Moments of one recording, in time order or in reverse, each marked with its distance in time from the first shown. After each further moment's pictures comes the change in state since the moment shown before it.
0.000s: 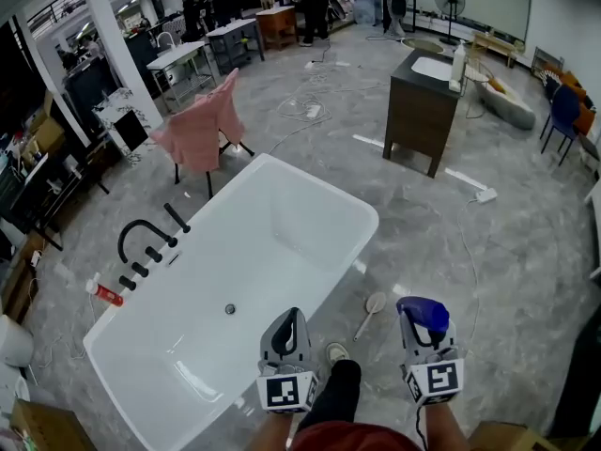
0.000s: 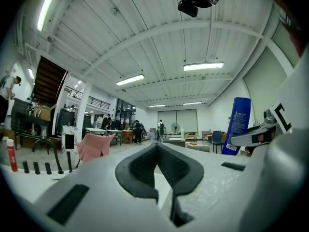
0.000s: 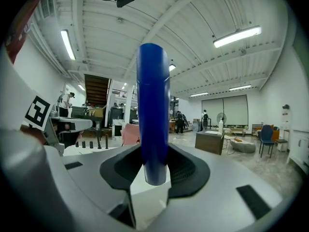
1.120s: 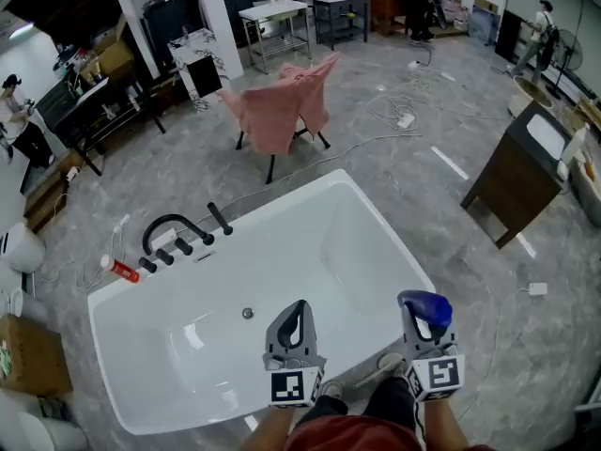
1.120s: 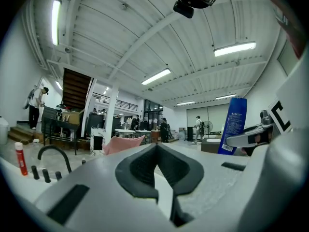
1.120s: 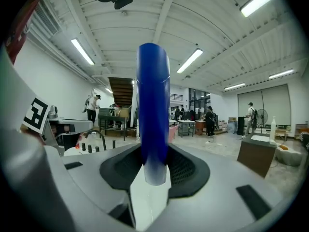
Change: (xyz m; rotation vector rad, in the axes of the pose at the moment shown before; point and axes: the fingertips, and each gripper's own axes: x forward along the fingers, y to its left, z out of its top) left arm 0.238 0.186 0.005 -0.031 0.019 0.370; right arm 0.384 0.019 0.063 -0.052 0.027 0.378
